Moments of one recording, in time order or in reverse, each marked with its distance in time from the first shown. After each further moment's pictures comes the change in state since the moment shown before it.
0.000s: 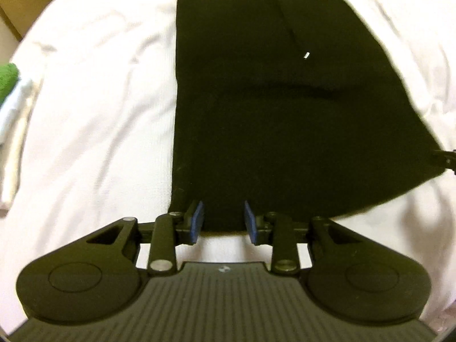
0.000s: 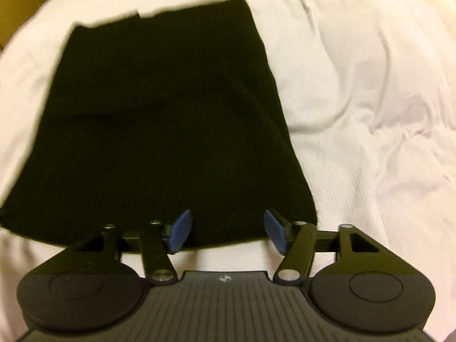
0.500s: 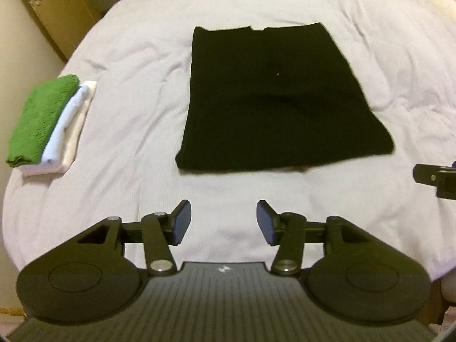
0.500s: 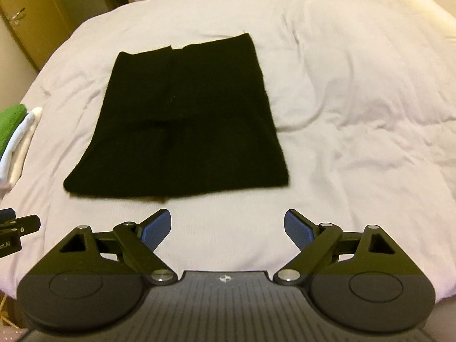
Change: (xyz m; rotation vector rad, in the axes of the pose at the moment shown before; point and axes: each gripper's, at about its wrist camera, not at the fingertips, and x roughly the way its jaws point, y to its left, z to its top) left arm -0.147 -0.097 -0.073 -0.021 -0.096 0.144; right arm -0.154 -0.035 -0.089 -0.011 -0.072 0.075
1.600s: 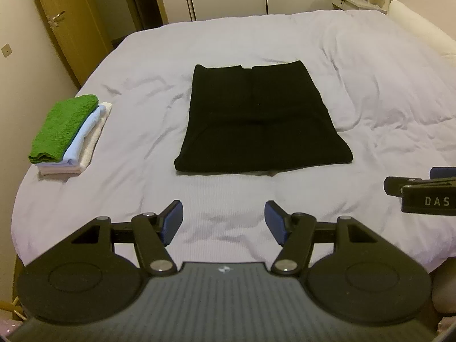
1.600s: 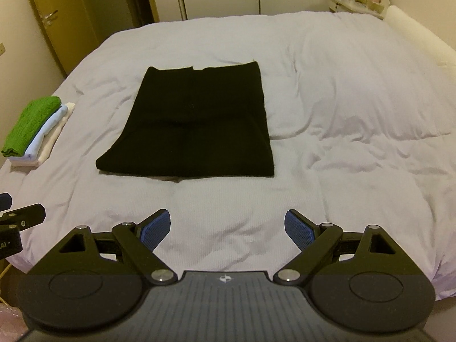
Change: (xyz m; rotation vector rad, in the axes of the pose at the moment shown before) left arm -0.090 -0.029 -0.037 -0.031 -0.145 -0.013; right arm -0.091 -0.008 -0.053 -0.072 -0.100 0.021
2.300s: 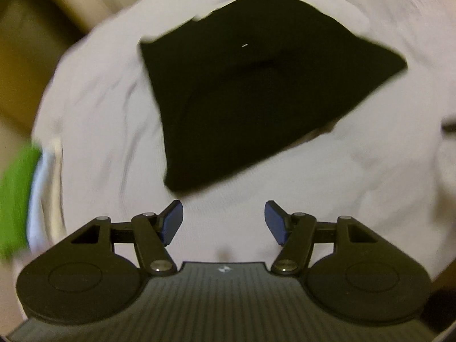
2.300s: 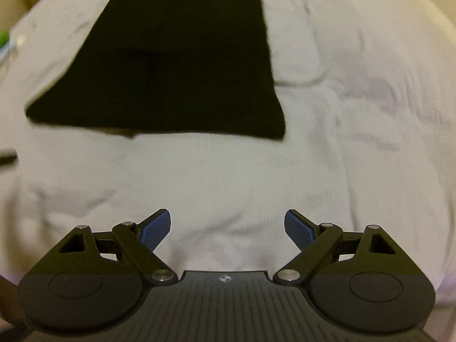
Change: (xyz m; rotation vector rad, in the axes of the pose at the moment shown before) left arm 0.227 0.031 -0.004 0.591 0.016 -0.012; right arm 0.176 0.020 -0.005 -0.156 0.210 -0.179
